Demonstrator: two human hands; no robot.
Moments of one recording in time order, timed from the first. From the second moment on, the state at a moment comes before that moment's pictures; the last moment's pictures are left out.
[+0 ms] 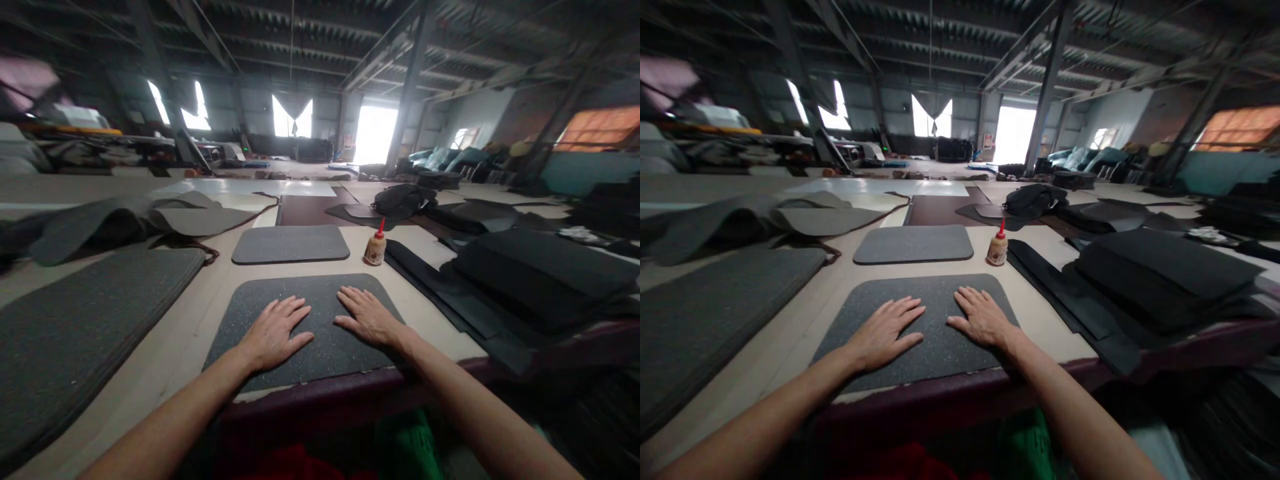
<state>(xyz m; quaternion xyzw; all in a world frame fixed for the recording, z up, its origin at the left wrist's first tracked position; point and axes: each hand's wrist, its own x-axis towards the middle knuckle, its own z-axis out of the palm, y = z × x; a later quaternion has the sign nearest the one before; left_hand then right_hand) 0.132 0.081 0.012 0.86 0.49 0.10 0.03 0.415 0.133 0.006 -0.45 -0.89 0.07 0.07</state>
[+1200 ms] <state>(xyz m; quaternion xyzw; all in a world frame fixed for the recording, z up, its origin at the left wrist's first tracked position) 0.048 0.135 0.018 0.82 0.57 0.04 0.03 0.454 0.117 -0.031 -0.43 -0.89 -0.07 0.14</state>
